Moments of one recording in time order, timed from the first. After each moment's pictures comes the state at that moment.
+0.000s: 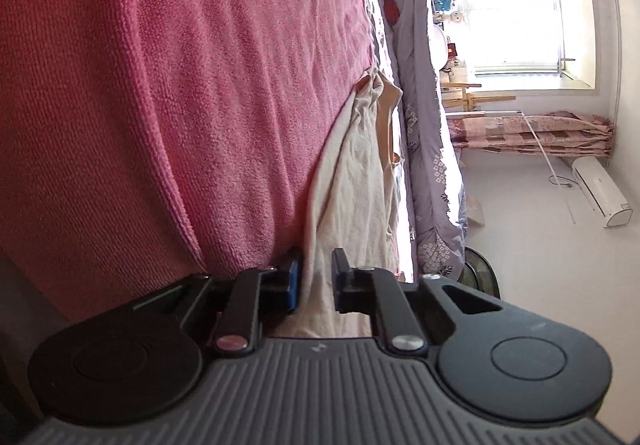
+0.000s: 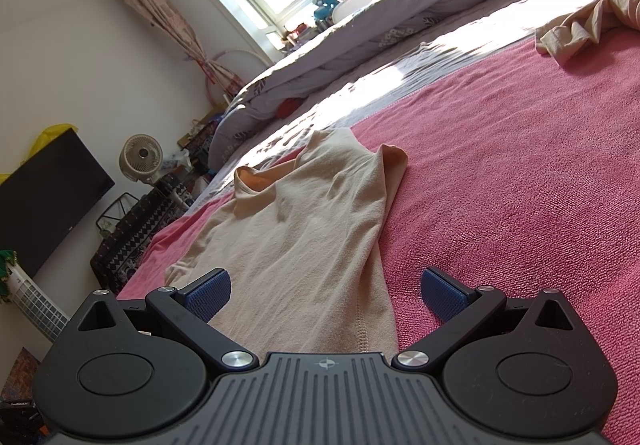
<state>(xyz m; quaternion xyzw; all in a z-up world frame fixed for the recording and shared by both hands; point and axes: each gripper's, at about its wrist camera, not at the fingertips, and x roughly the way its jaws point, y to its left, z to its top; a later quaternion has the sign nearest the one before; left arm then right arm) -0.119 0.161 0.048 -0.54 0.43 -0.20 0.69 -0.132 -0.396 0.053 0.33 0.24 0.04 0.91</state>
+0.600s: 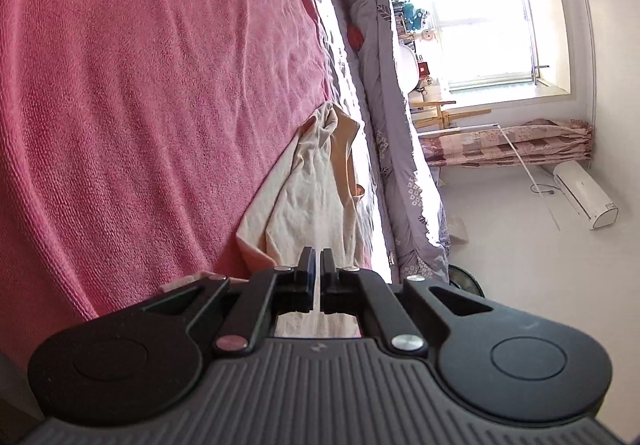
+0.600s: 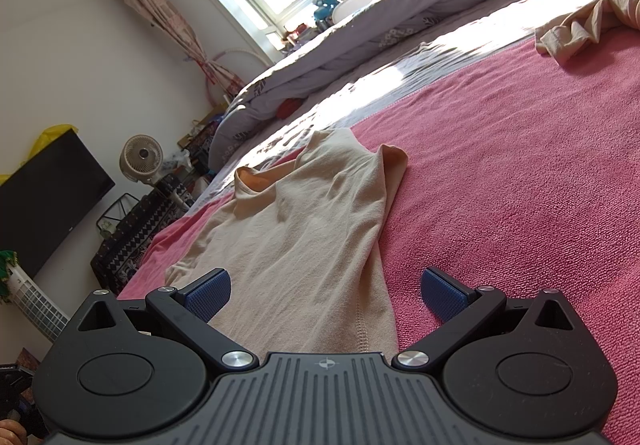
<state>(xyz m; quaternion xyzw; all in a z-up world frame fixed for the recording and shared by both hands) -0.091 0.157 0.089 -0.50 0.40 -0.19 0.74 -0.130 -0.392 0.052 0.33 0.24 0.04 0.91</state>
